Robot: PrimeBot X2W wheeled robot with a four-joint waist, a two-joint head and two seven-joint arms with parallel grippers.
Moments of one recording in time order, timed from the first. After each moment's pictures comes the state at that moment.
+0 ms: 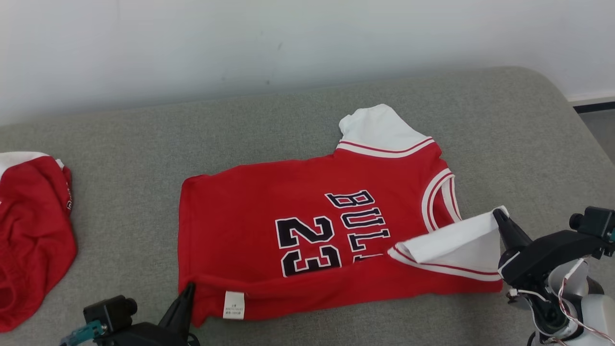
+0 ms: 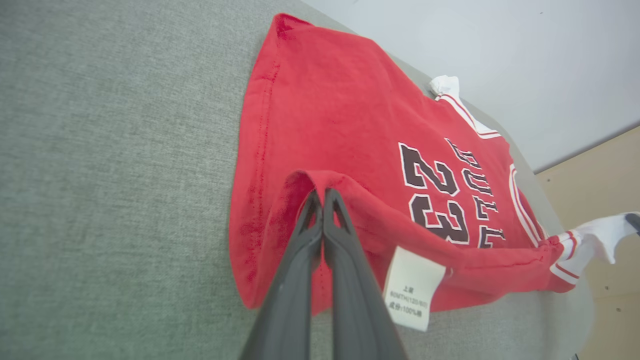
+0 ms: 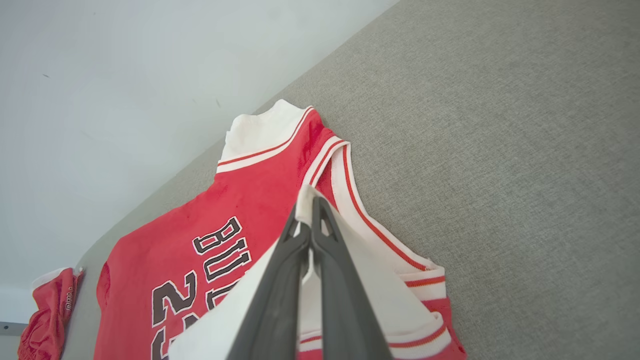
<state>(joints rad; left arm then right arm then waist) -0.10 0.36 -0.41 0.17 -0.98 0.05 -0.03 -0.25 -0.05 -0.23 0.19 0.58 0.13 0.45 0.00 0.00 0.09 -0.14</state>
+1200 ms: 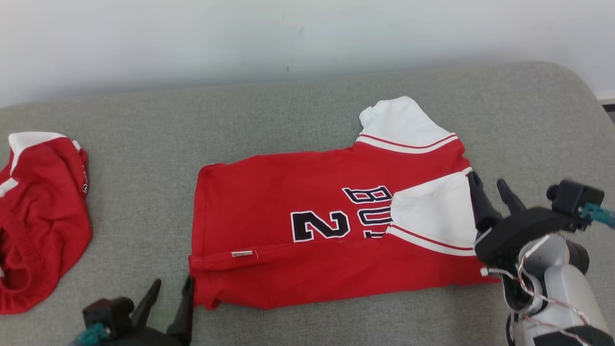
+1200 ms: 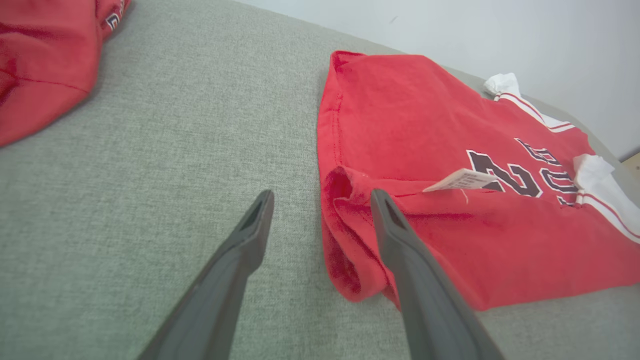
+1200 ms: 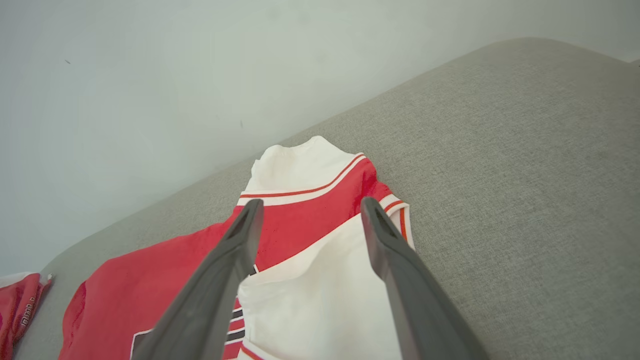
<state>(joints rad) -0.16 0.40 -0.45 0.25 -0.82 0.10 -0.14 -0.41 -0.05 -0.13 0.38 0.43 0.13 0.19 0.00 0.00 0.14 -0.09</state>
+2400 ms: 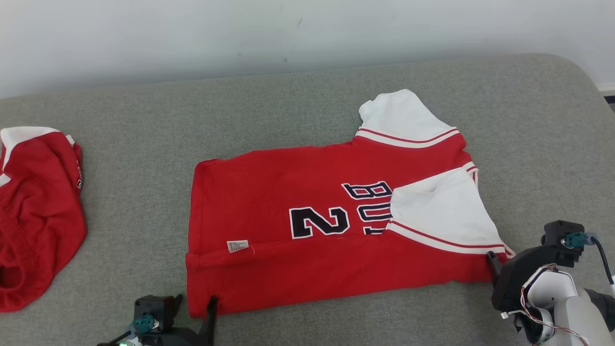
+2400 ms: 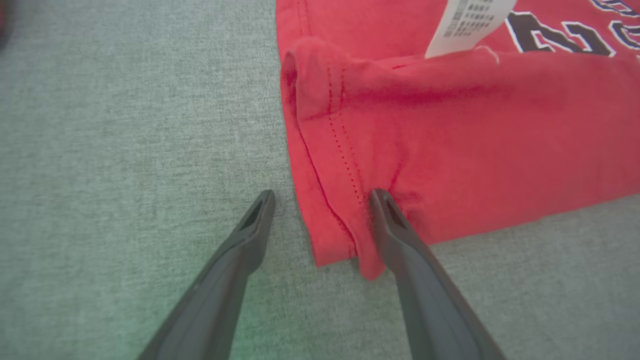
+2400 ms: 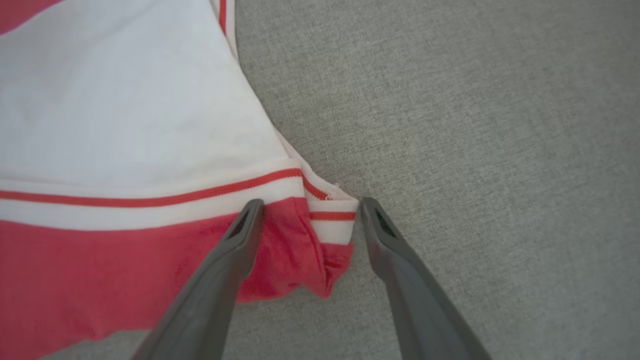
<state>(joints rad) -0.23 0.40 -0.62 0.33 -0.68 0.21 0.07 -0.34 -0.05 -0.29 0.51 0.07 0.13 0.48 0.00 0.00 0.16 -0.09</state>
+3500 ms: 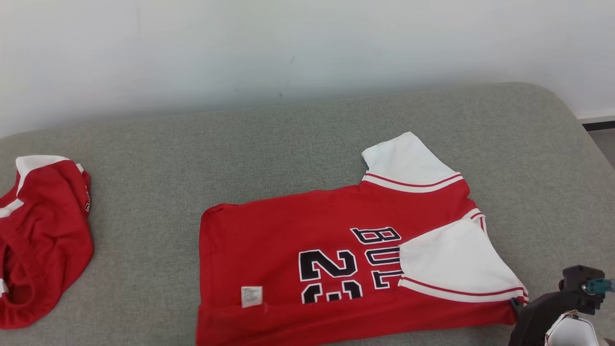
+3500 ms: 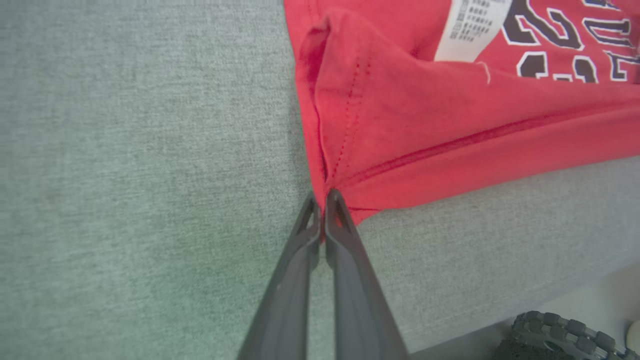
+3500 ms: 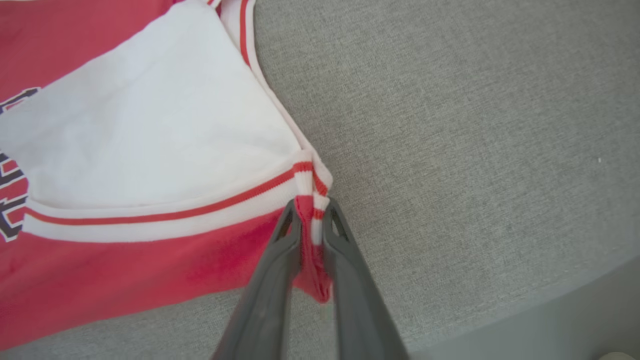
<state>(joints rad) -0.04 0.46 -0.63 0.21 -0.75 0.20 0.07 -0.13 -0.05 -0.31 0.30 0.16 0.13 0.58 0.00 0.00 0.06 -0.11</state>
